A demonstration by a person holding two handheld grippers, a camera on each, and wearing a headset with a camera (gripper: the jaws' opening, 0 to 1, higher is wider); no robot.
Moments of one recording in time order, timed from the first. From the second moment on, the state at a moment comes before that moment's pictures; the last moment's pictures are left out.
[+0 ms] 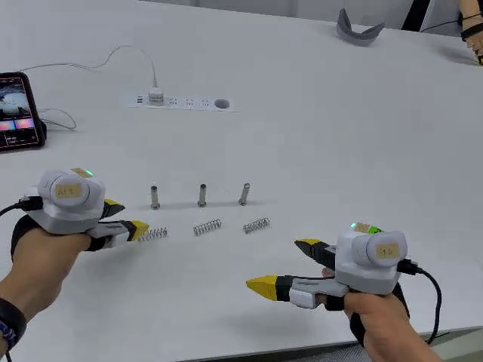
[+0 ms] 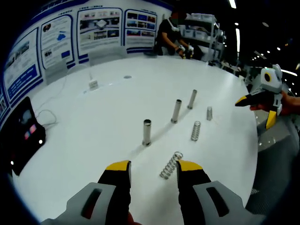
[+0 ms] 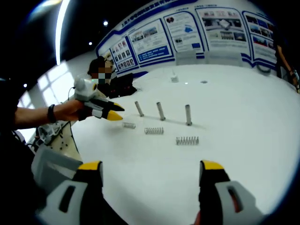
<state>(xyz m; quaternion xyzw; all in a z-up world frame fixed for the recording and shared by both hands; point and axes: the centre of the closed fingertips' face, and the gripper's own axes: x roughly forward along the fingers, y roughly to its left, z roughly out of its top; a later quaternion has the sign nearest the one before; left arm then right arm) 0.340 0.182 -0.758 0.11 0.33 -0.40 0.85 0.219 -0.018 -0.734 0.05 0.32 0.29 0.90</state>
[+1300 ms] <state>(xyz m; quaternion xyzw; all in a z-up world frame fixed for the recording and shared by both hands) 0.281 0.230 -0.744 0.06 0.31 -0.38 0.87 0.230 0.001 -0.733 0.03 0.31 0.30 0.90</state>
